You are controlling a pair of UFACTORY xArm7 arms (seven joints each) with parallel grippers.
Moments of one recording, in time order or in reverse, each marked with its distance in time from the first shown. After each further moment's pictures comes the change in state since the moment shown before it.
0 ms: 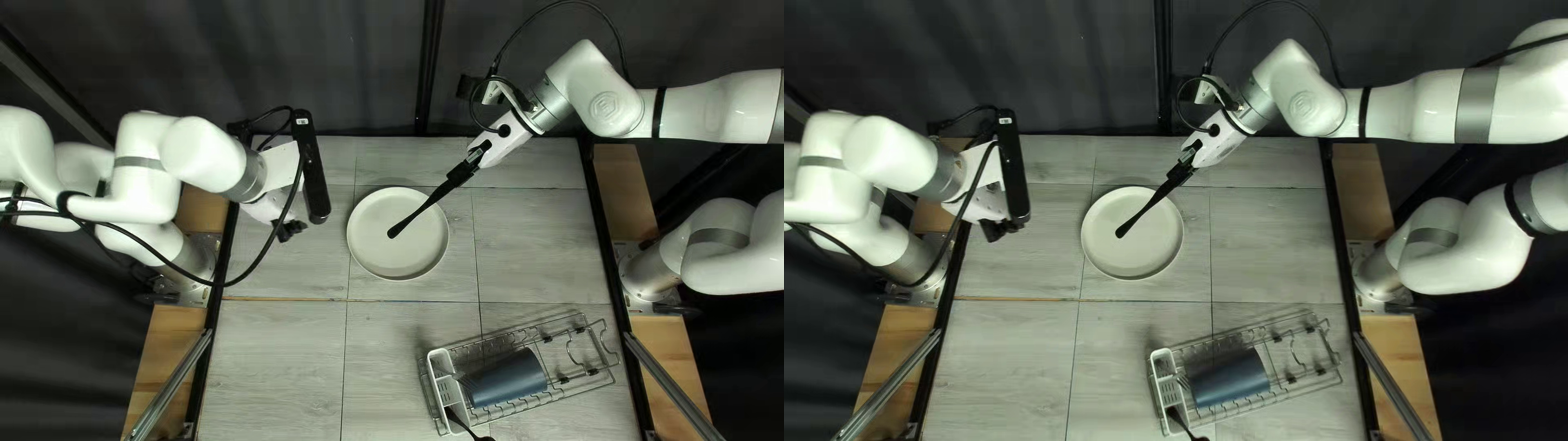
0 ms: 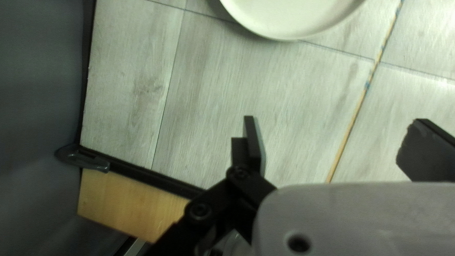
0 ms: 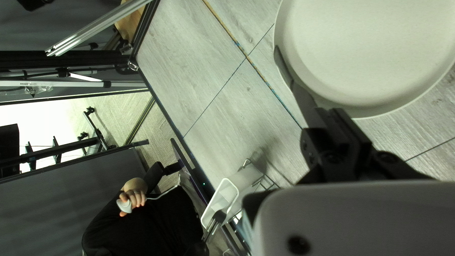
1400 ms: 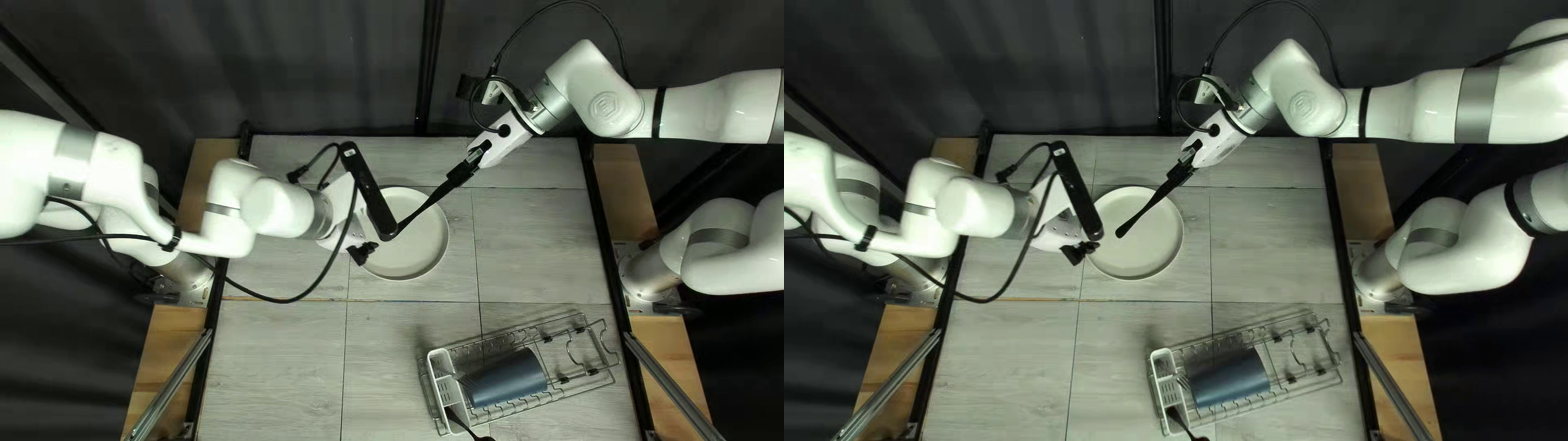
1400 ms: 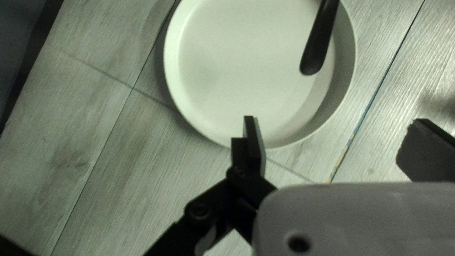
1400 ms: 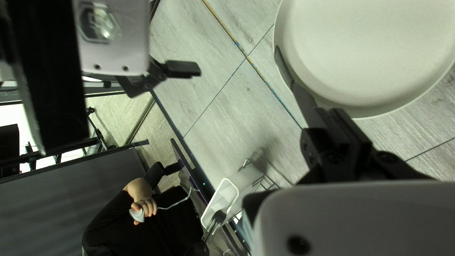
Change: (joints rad) left arm 0.207 0.394 -0.229 0.024 0.214 -0.522 -0.403; right arm 0.000 0.000 0.000 0.000 0.000 0.000 0.000
